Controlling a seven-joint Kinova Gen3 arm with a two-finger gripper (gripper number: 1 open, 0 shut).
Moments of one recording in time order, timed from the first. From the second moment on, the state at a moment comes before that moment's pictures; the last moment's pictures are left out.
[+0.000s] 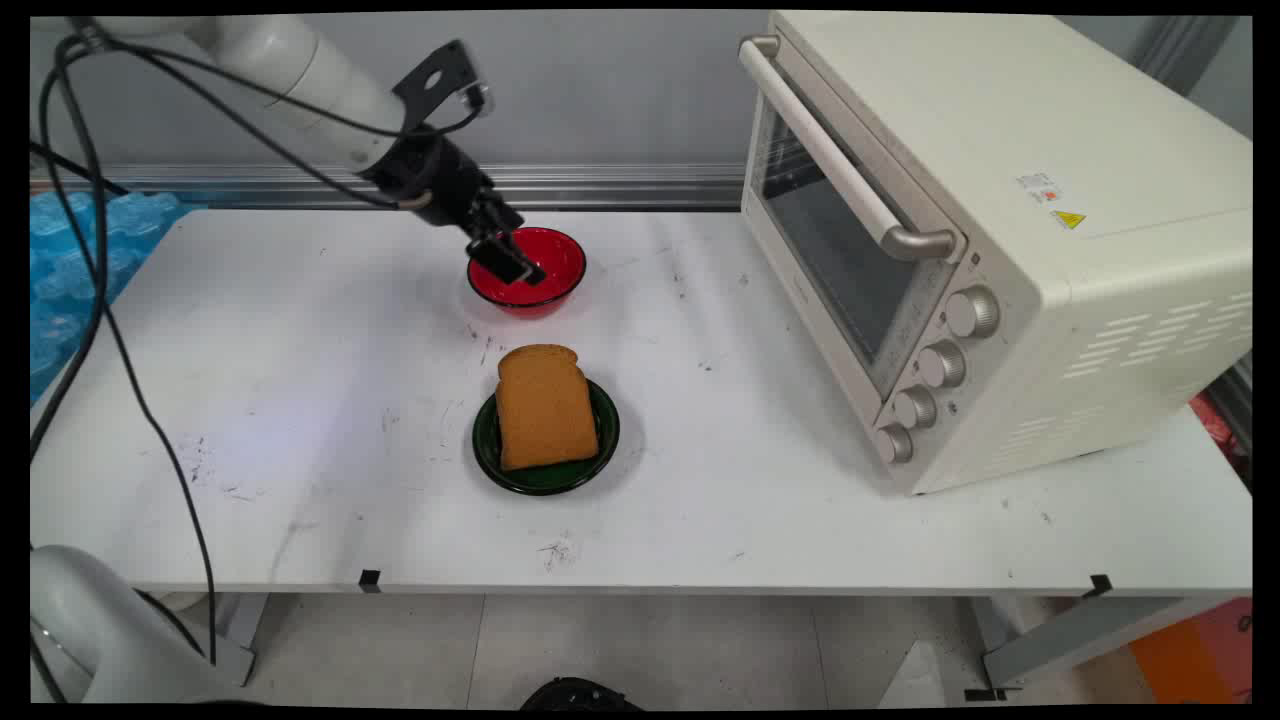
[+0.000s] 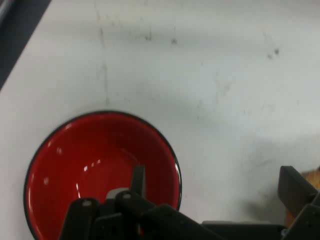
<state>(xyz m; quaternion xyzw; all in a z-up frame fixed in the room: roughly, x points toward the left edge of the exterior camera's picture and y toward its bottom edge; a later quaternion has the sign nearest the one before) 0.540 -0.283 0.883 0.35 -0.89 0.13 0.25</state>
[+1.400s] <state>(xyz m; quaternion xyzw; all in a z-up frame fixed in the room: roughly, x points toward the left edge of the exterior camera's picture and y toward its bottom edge) 0.443 -0.340 0.966 0.35 -0.87 0.15 0.31</state>
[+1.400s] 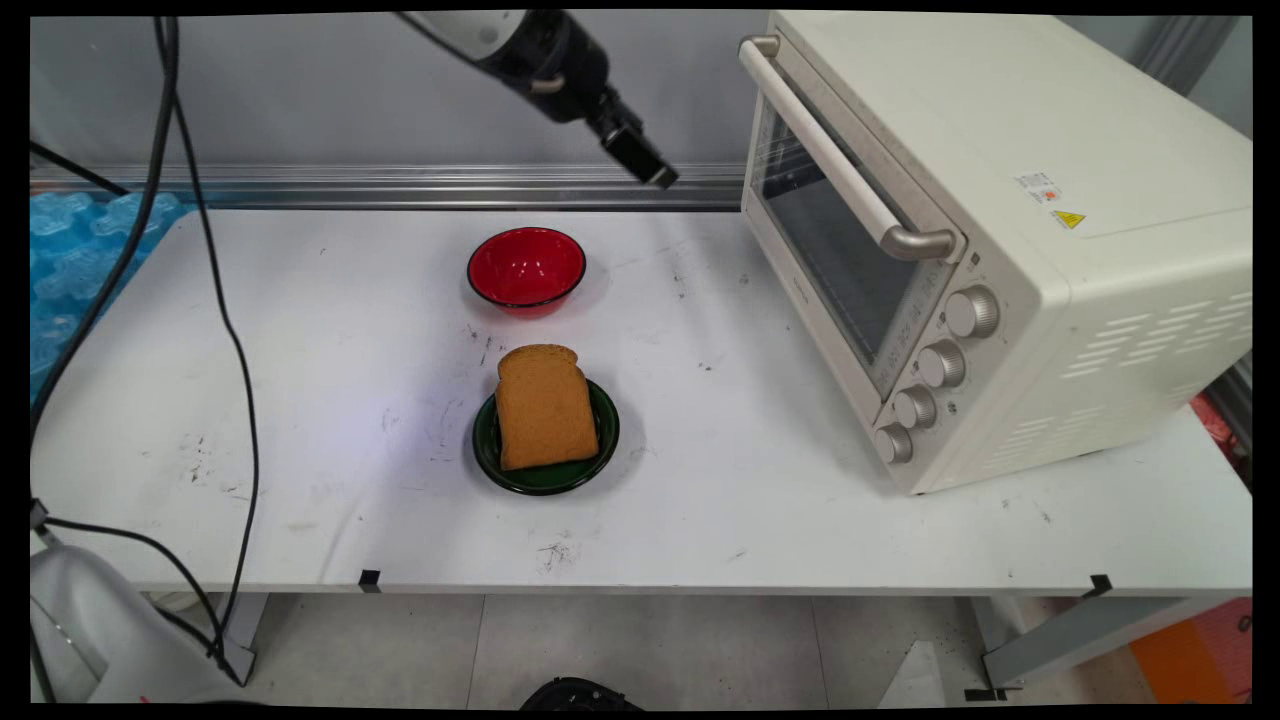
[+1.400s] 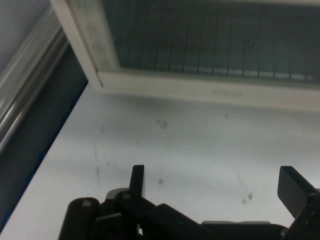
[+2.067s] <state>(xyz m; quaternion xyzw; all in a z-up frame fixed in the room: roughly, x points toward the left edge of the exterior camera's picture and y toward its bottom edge) 0.402 -0.361 1.000 0.35 -0.86 0.16 0.34</state>
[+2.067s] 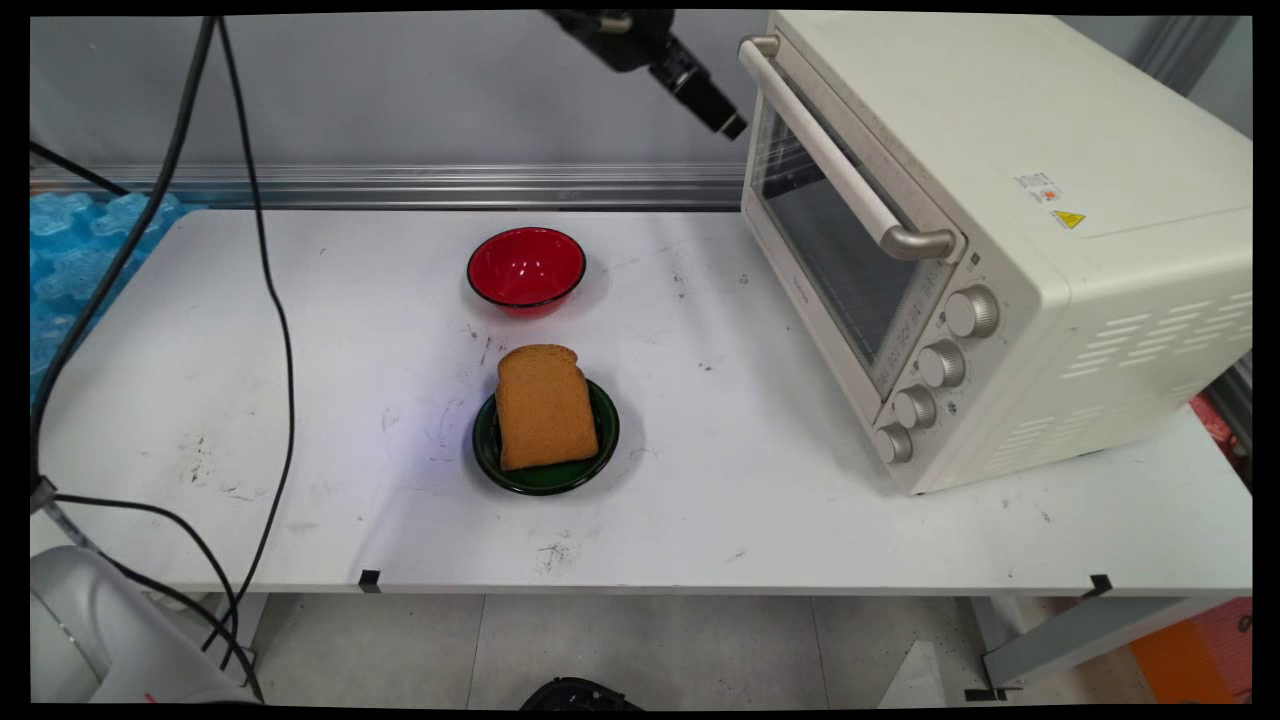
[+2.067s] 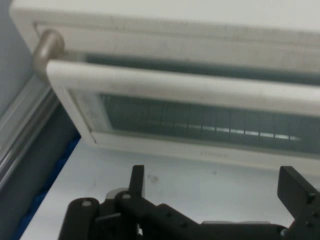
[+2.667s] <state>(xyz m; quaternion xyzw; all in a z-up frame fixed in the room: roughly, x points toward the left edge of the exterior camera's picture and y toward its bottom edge) 0.371 -0.384 1.020 0.35 -0.85 0.18 0.36</state>
